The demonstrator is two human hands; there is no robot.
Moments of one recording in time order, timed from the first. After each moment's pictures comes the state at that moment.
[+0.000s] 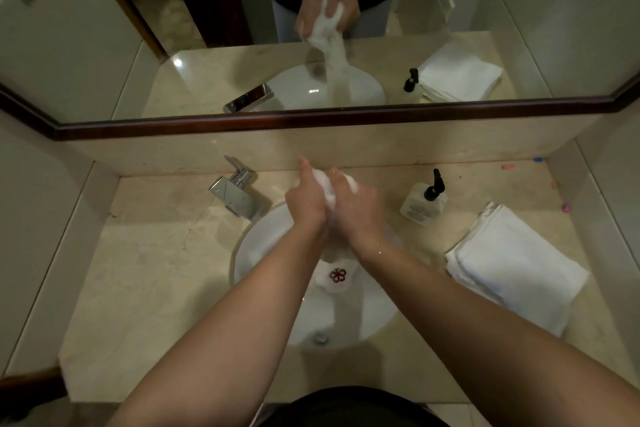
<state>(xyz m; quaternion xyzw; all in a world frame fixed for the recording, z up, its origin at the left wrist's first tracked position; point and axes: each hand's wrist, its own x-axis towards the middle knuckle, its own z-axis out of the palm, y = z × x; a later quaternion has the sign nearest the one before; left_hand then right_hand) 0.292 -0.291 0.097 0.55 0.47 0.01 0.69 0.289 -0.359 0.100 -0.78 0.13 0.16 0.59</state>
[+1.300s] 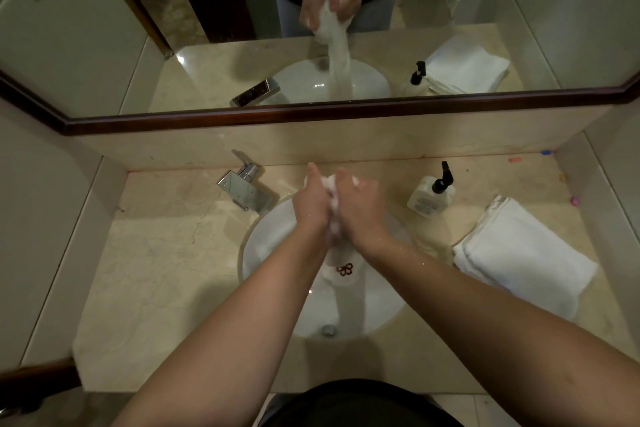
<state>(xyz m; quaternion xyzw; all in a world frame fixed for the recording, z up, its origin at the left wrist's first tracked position) 0.279 -0.283 0.078 0.50 0.48 -0.04 0.72 0.278 -0.349 0.098 -0.79 0.10 0.14 0.59</state>
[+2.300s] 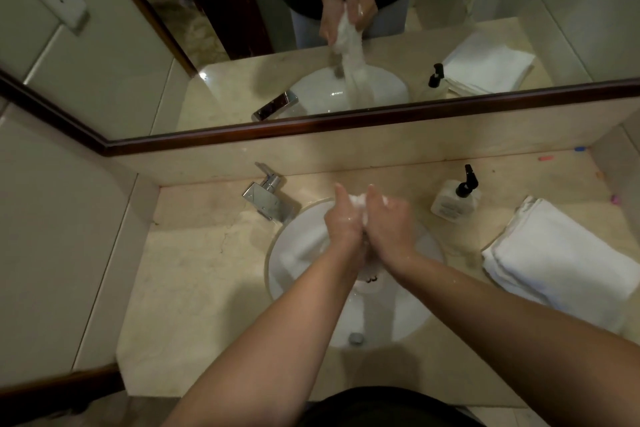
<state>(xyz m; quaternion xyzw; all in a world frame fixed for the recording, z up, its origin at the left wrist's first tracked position) 0.271 -0.298 0.085 0.45 0.51 -0.07 0.73 0.268 -0.358 0.096 -0.79 0.16 0.10 0.58</state>
